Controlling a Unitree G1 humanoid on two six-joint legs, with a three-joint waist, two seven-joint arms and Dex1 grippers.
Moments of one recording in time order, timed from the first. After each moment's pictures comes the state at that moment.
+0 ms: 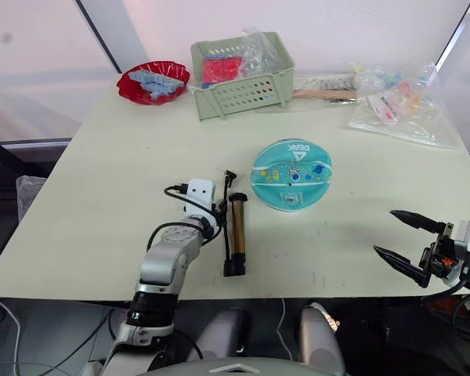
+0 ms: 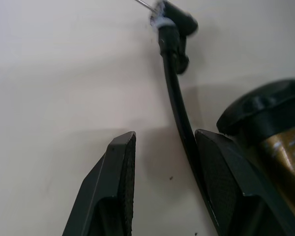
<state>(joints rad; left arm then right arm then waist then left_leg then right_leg) -0.30 0.08 -0.03 -0.07 0.00 0.78 -0.04 0.16 -0.68 -0.41 0.04 0.66 -0.09 1.34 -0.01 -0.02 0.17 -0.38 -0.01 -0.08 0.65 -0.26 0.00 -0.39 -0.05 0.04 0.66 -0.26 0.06</state>
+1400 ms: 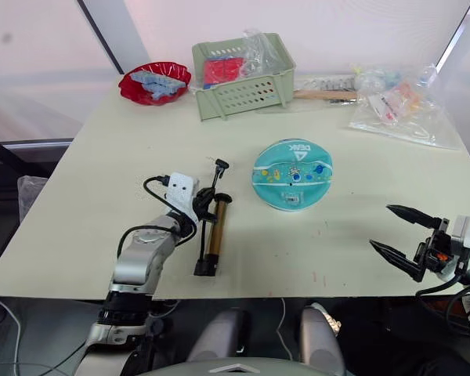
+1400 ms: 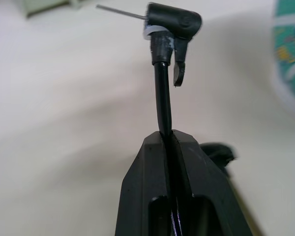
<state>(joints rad) -0.24 0.28 0.03 -0.02 -0.13 0.38 -0.39 0.13 -0.66 -0.40 0.02 0.67 -0.09 1.34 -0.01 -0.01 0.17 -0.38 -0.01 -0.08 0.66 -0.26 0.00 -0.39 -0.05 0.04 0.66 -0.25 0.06</state>
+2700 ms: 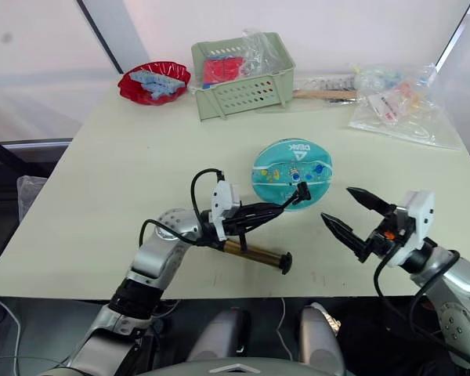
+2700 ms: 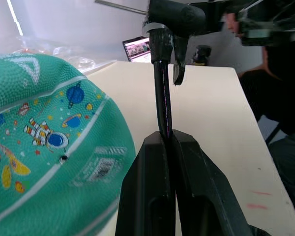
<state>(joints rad) -0.36 0.29 -0.27 0.01 -0.25 0.09 -0.99 0.17 -0.55 -0.24 -0.61 0.81 0.47 0.63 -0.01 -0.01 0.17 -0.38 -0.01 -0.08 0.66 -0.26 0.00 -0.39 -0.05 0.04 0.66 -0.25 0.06</state>
